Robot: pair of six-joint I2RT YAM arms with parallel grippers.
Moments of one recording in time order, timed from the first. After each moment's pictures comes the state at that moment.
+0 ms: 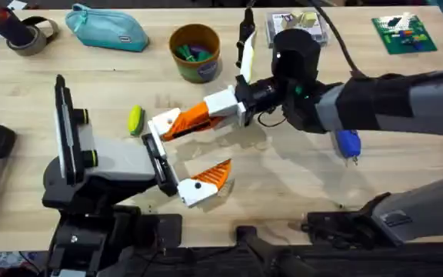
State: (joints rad) left arm -0.09 0.00 0.00 -0.05 1.05 -0.08; right arm 0.57 1.71 0.72 0.73 -1.29 1.22
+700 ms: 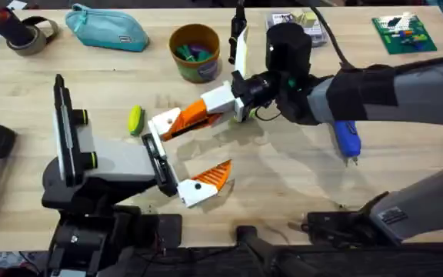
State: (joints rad) left arm -0.09 0.00 0.00 -0.05 1.06 -0.06; right arm 0.57 1.77 0.79 0.73 -1.37 1.20
